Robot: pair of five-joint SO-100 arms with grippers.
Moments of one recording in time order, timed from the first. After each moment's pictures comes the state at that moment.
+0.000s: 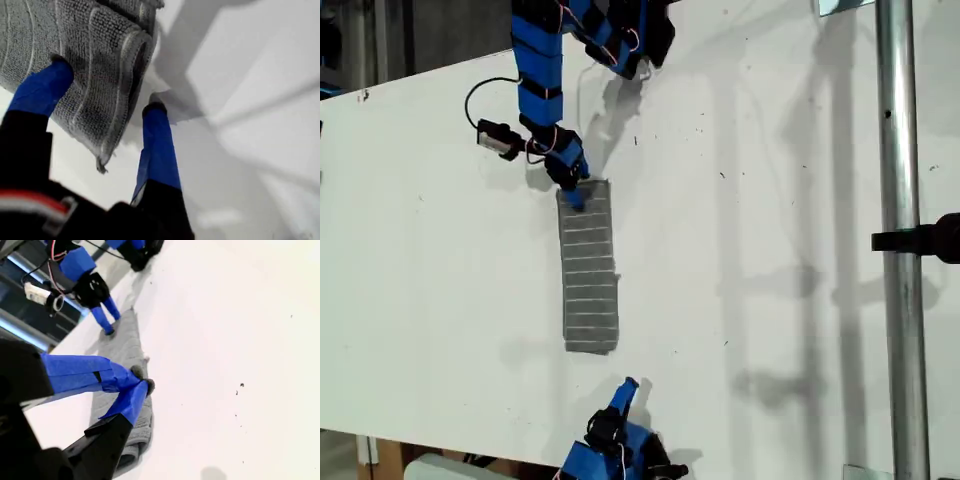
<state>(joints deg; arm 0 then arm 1) 5.7 199.0 158.1 79.5 -86.3 31.0 94.8 130.6 33.0 67.6</state>
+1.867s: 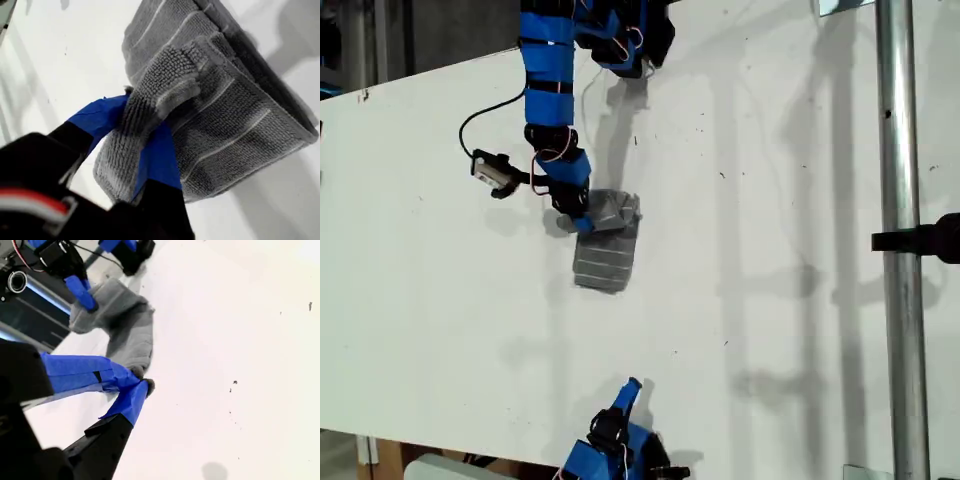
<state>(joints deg) 7.5 199.0 158.8 79.5 -85.3 14.4 101.5 117.2 30.7 69.4</state>
